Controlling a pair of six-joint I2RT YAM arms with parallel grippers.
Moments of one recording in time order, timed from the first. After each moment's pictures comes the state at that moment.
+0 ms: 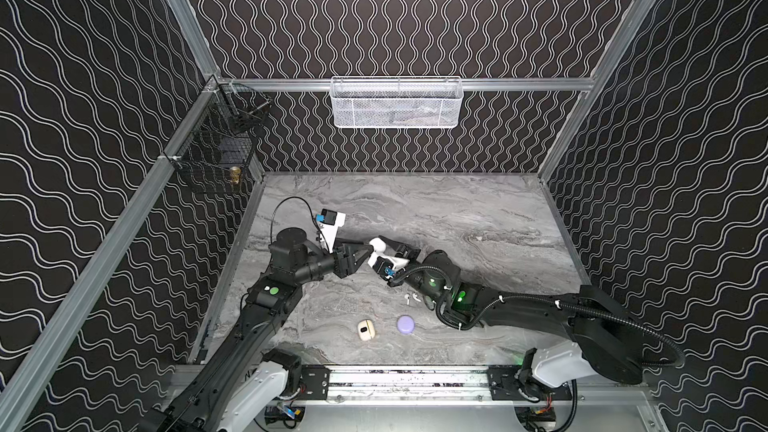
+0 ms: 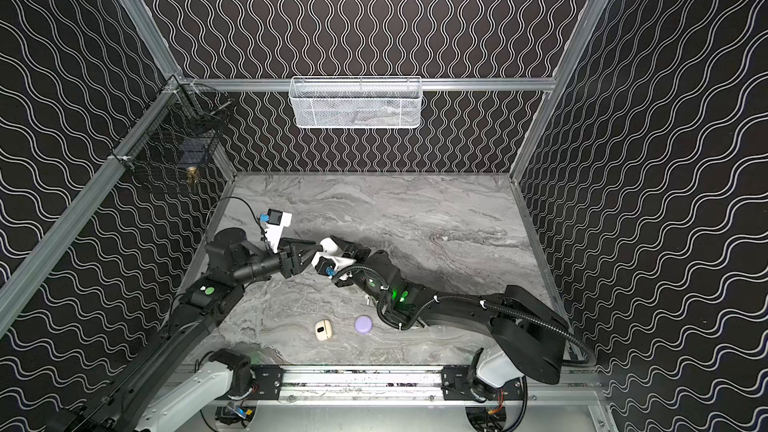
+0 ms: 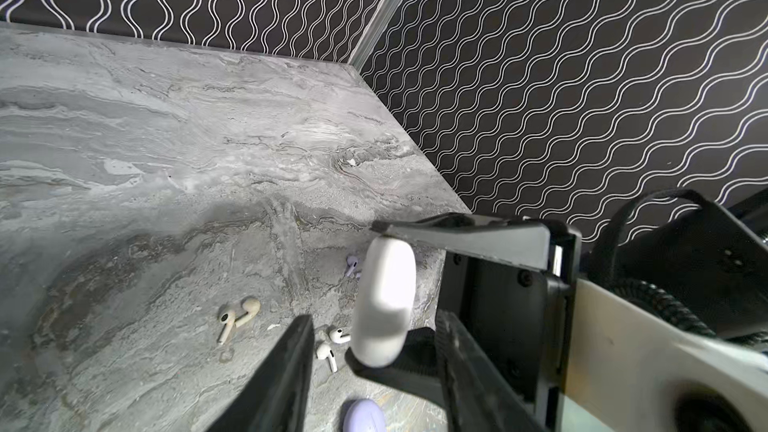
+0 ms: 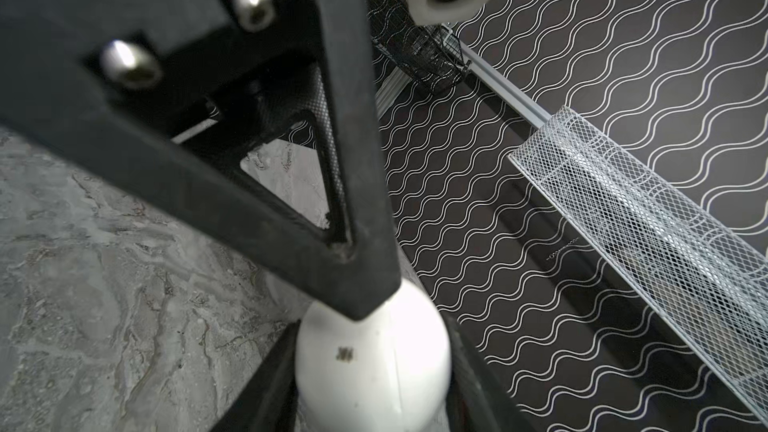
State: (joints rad) left arm -0.33 0.86 0.67 -0.10 0.67 -0.41; right arm 1.07 1.48 0.77 0.67 0.18 -0.68
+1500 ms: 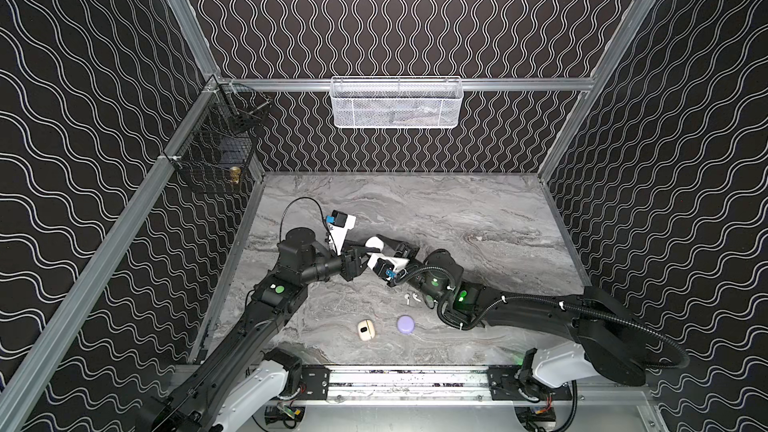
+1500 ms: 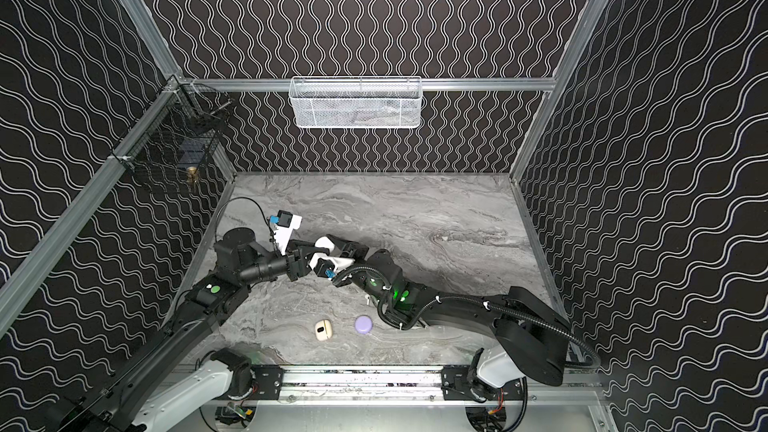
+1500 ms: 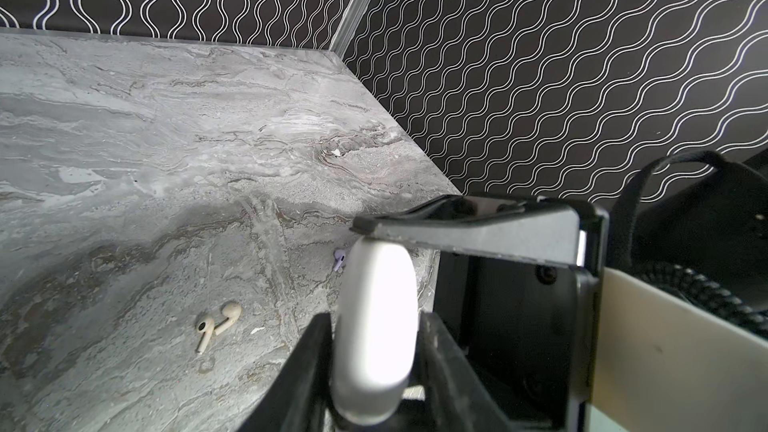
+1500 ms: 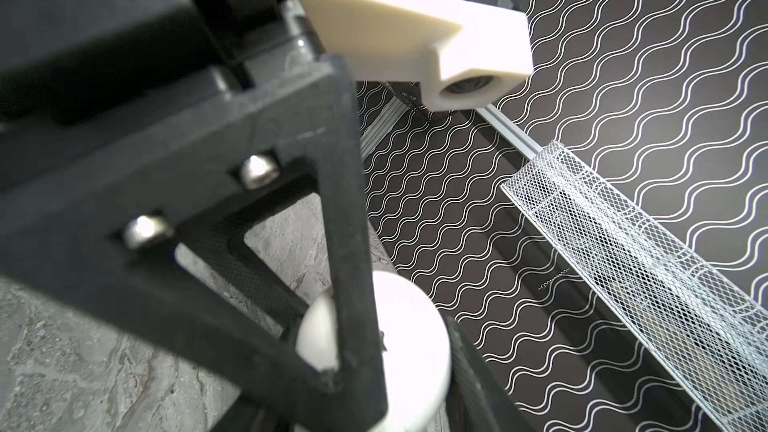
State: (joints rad) left arm -0.40 0.89 0.68 -0.10 0.65 -0.38; right arm 1.07 1.45 0.77 0.69 0.14 -0.71
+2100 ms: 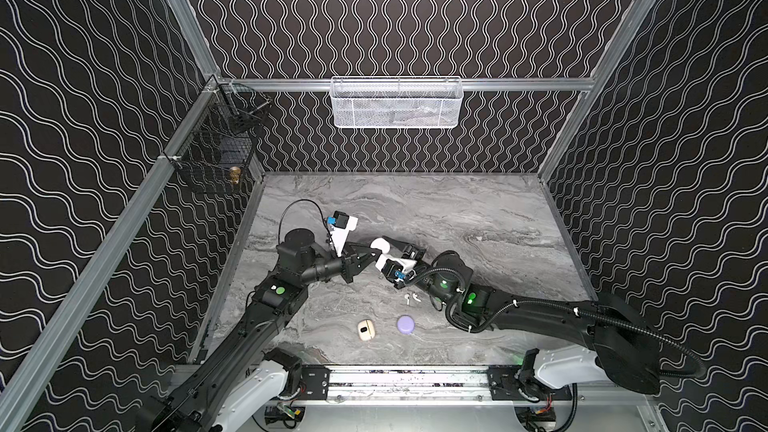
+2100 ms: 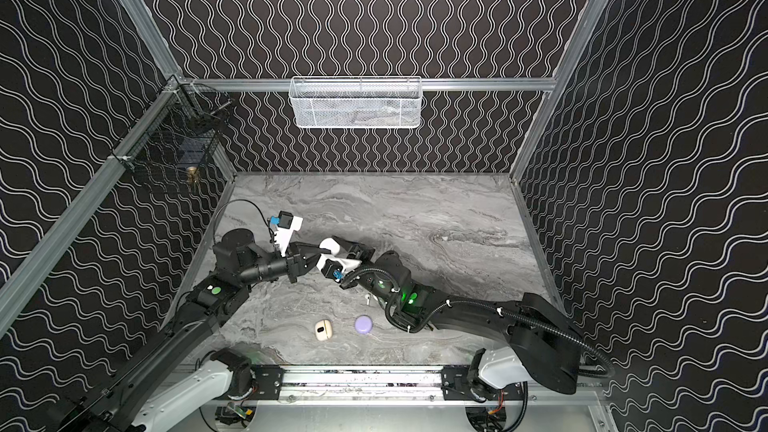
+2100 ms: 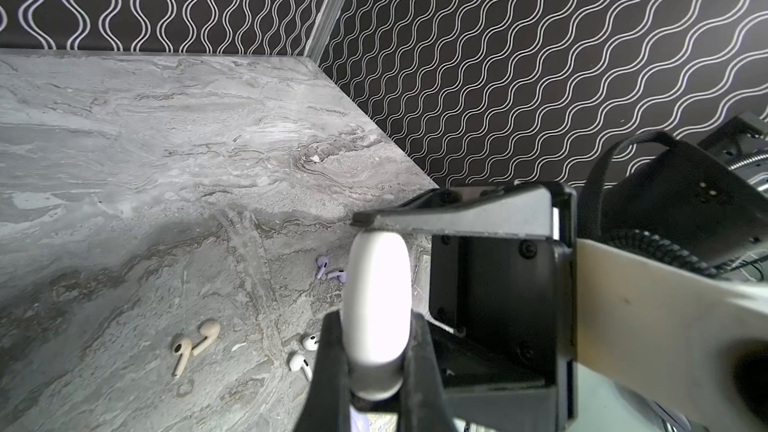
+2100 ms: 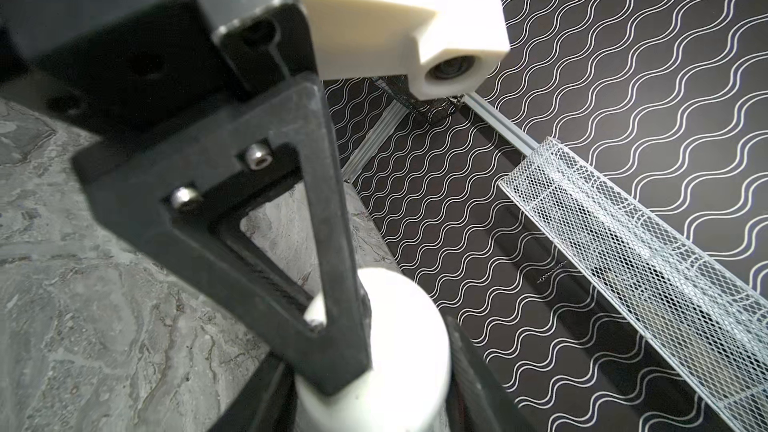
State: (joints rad) left arm -0.41 0.89 0.65 -0.01 0.71 -0.38; right arm 1.06 1.38 0.72 0.67 0.10 -0.67
